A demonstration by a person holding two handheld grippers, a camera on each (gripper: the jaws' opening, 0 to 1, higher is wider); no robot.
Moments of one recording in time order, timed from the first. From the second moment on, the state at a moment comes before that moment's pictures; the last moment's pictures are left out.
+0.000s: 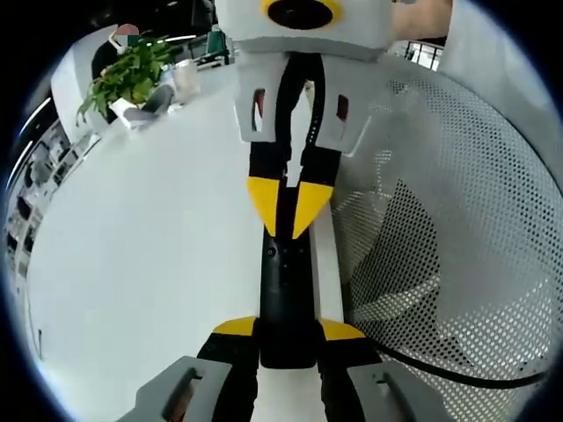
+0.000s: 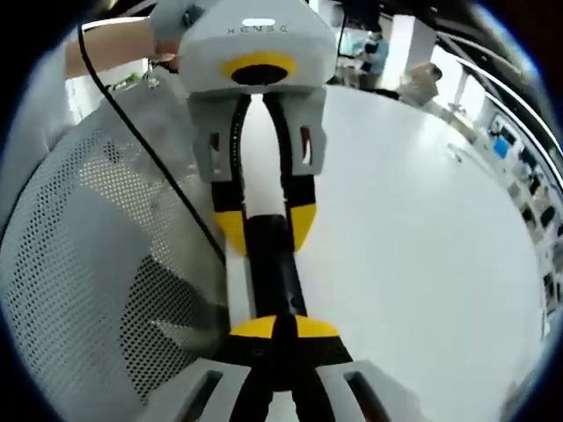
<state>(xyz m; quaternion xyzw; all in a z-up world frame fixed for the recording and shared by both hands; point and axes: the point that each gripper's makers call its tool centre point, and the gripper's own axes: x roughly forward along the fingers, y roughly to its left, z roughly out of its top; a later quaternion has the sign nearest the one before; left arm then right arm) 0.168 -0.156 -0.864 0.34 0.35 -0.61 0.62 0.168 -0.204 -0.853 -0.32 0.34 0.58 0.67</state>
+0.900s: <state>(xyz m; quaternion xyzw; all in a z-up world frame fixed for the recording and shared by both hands) 0.168 -0.156 -0.864 0.34 0.36 -0.61 0.62 0.168 -0.202 -0.851 -0.34 0.34 0.58 0.66</state>
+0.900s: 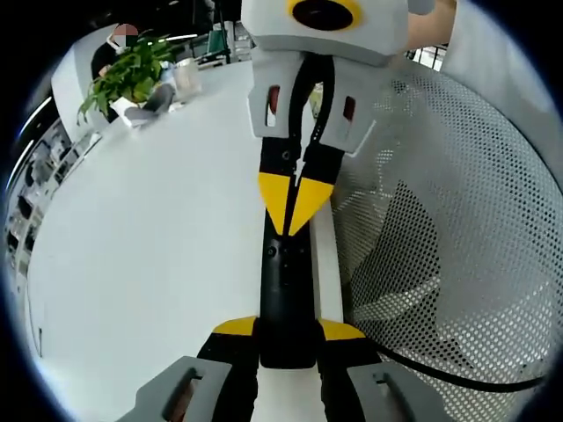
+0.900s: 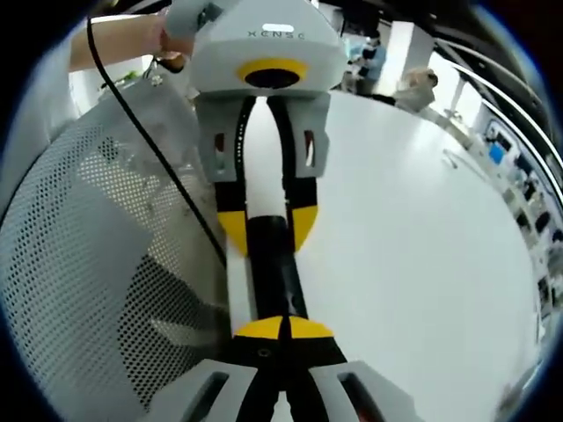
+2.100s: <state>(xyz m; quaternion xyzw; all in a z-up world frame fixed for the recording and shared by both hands) 0.168 -0.158 -0.864 0.34 0.36 -0.59 0.63 0.168 -0.201 -0.854 -0.37 0.34 0.60 0.62</state>
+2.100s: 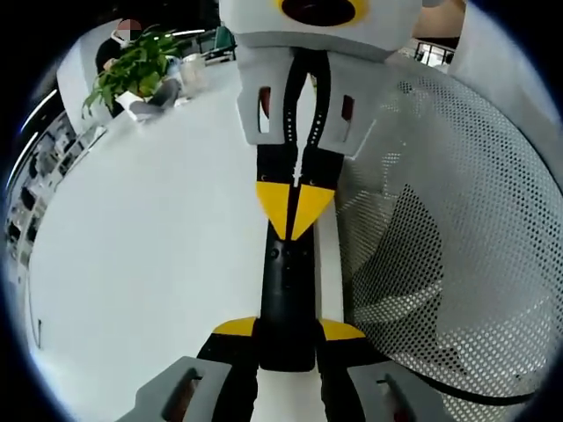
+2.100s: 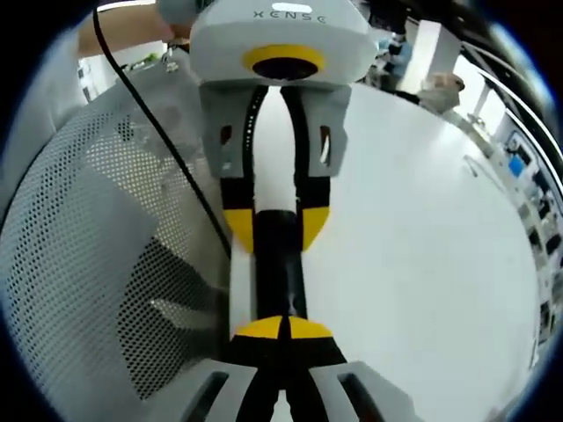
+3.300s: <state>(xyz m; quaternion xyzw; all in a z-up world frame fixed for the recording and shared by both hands) 0.168 -0.159 -0.863 0.34 0.36 -0.60 0.63 0.166 -0.214 -0.853 -0.36 0.37 0.59 0.62</state>
